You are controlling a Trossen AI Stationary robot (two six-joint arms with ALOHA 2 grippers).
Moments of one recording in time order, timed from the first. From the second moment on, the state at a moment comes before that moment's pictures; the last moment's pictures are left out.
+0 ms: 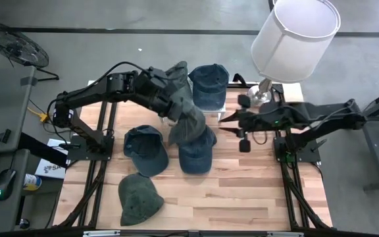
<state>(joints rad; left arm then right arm) 0.11 1.52 1.90 -0.99 0.19 -0.90 0.16 1.13 1.26 -0.51 0.23 -0.14</state>
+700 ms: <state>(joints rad) -0.05 1.53 1.90 -1.00 0.28 -0.69 0.15 1.32 1.26 -0.18 0.08 -0.38</state>
